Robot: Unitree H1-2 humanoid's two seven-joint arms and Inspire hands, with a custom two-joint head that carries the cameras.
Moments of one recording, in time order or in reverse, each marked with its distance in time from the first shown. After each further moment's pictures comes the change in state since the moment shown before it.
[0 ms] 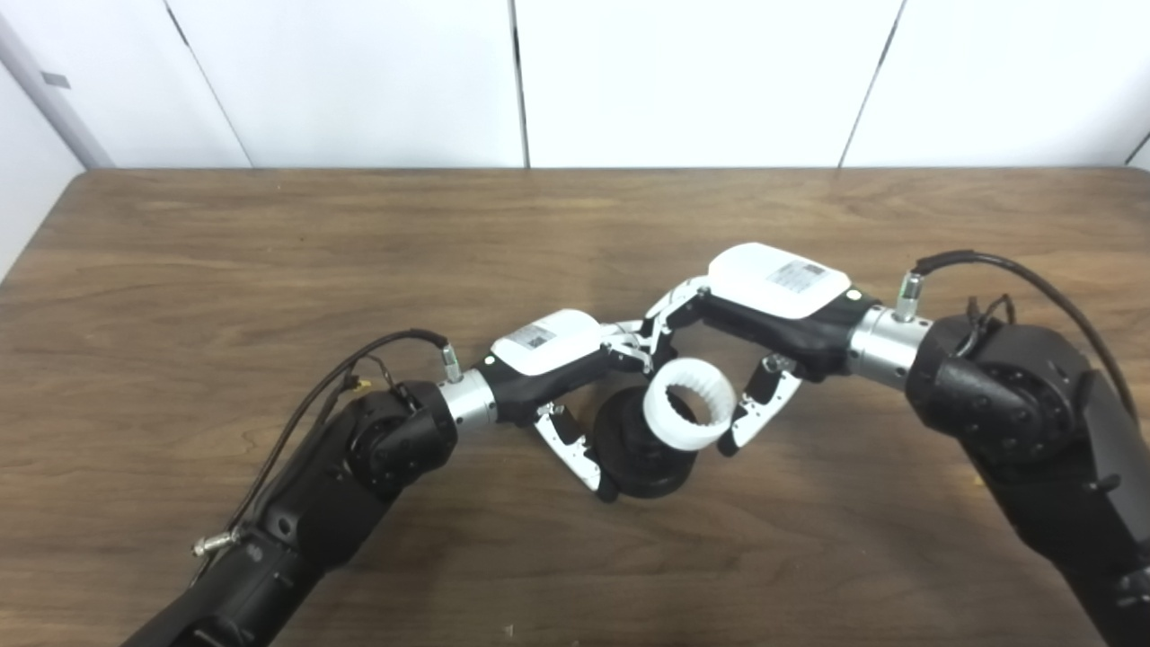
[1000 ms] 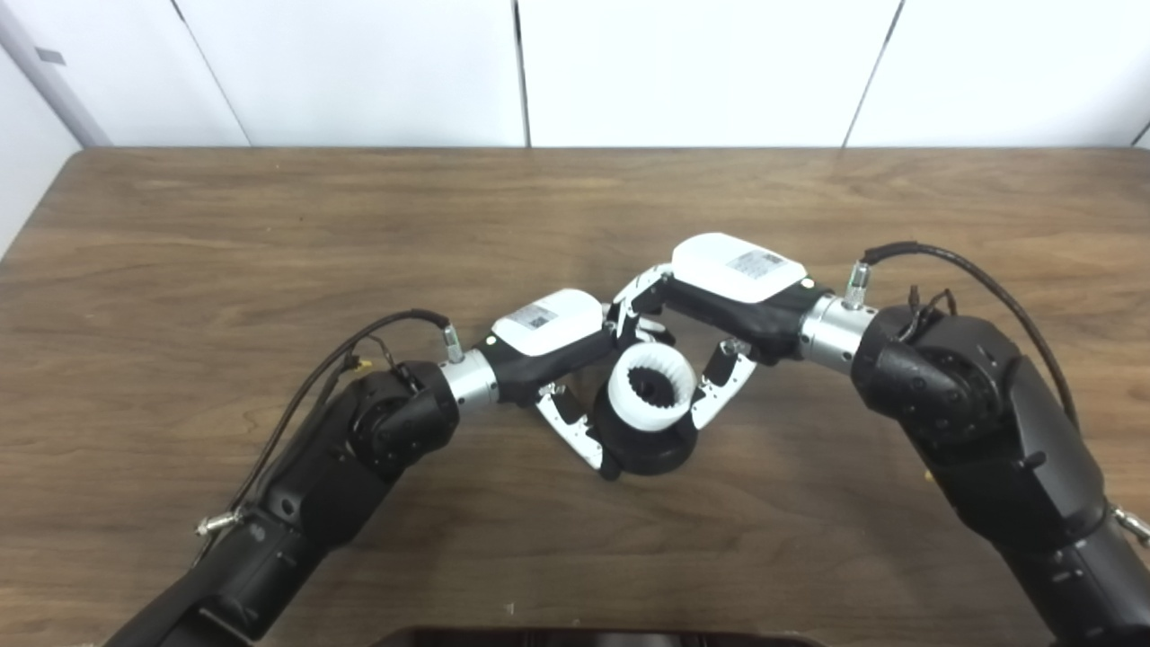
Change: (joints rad) left arm 0.004 -0.002 0.007 -0.008 0.021 0.008 0.001; right arm -0.003 0.069 0.040 0.093 -0.050 0.000 -0.053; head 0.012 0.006
